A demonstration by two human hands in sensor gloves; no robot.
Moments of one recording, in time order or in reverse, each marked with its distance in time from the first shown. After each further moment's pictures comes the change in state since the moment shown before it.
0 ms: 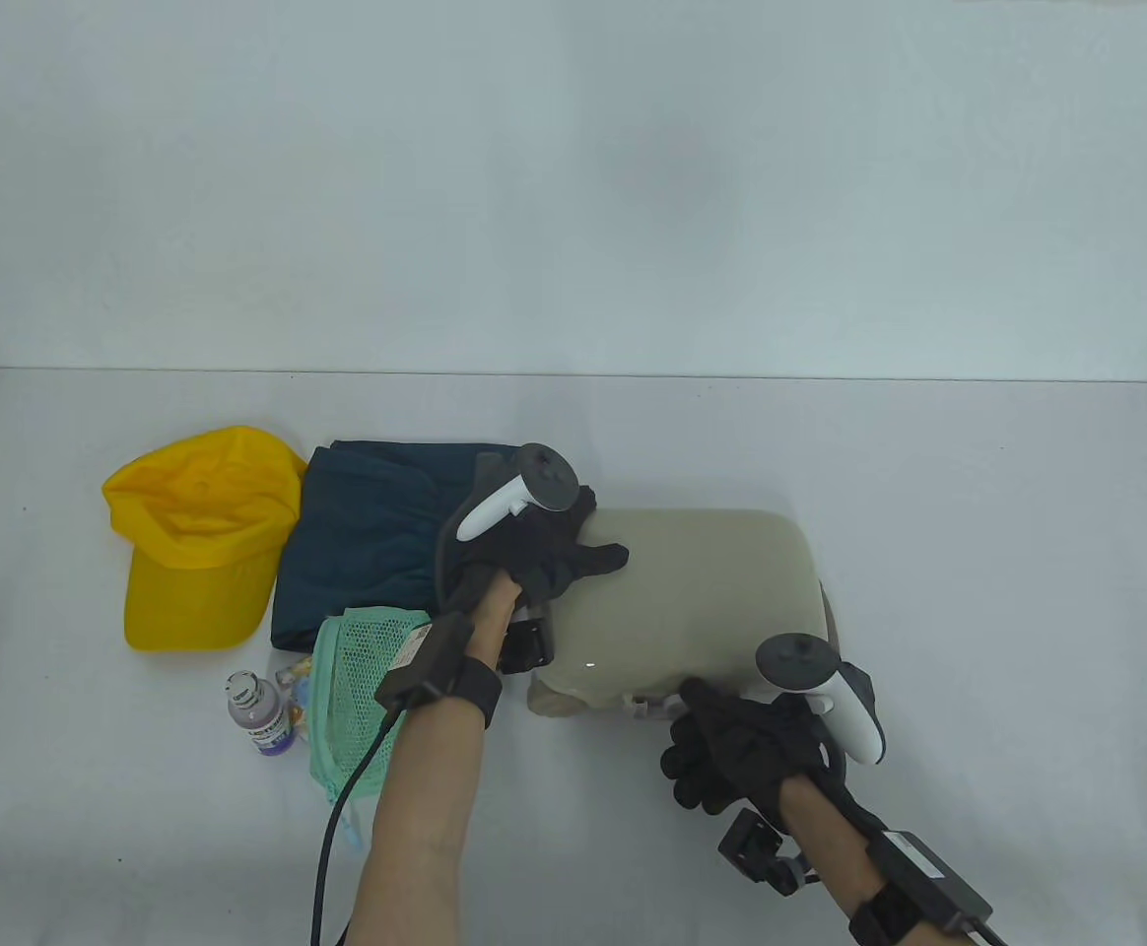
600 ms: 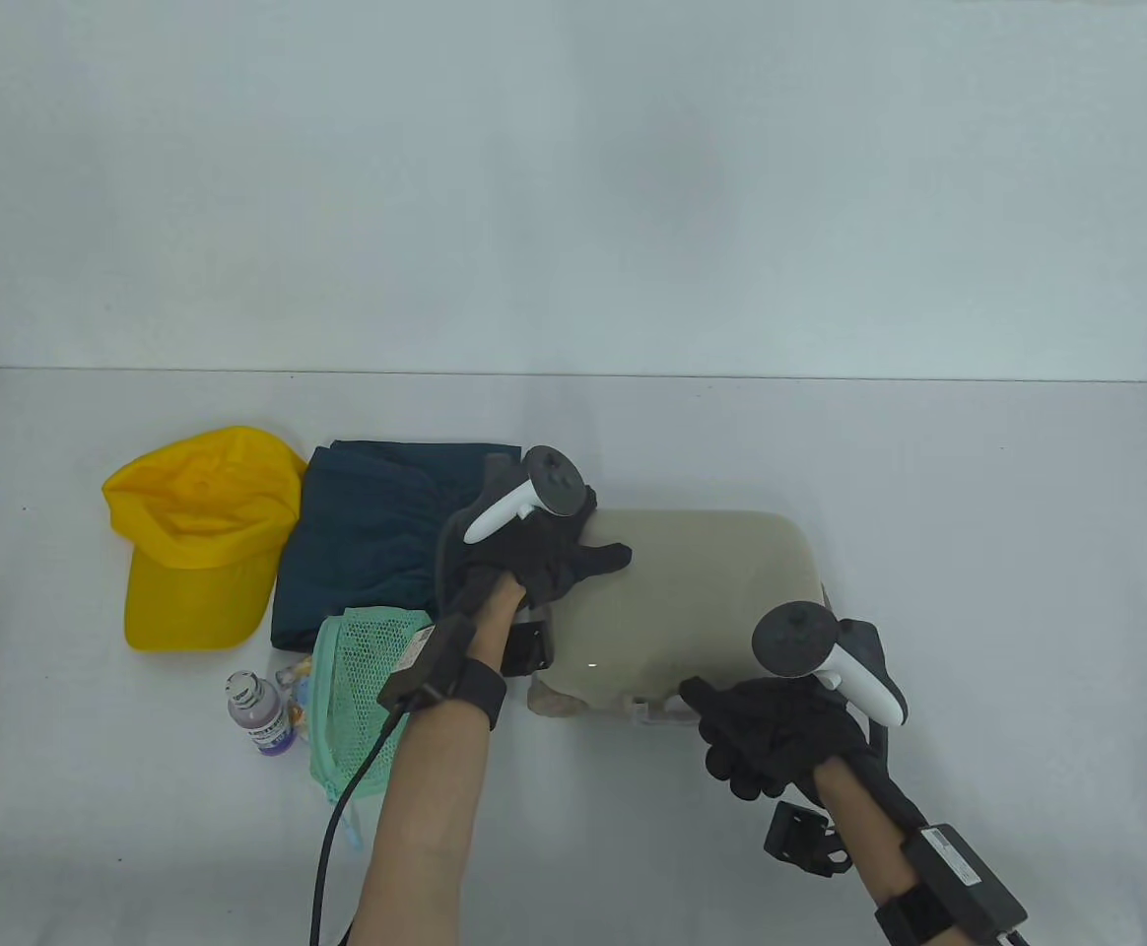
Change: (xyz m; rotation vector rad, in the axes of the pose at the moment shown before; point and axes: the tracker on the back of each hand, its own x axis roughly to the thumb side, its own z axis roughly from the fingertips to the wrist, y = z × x) left_hand 0.004 -0.001 0.001 0.035 0.030 -0.044; right_hand 0.030 -0.025 0.023 -0.099 -0.022 0.391
